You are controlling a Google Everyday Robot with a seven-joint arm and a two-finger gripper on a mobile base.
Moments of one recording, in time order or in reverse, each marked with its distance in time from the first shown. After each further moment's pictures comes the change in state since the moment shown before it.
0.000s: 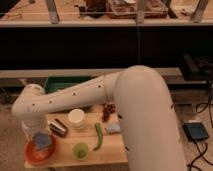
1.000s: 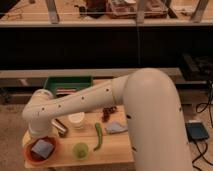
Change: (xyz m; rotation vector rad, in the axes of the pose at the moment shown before) arm -0.018 0.009 0.011 0.051 -0.025 -0.034
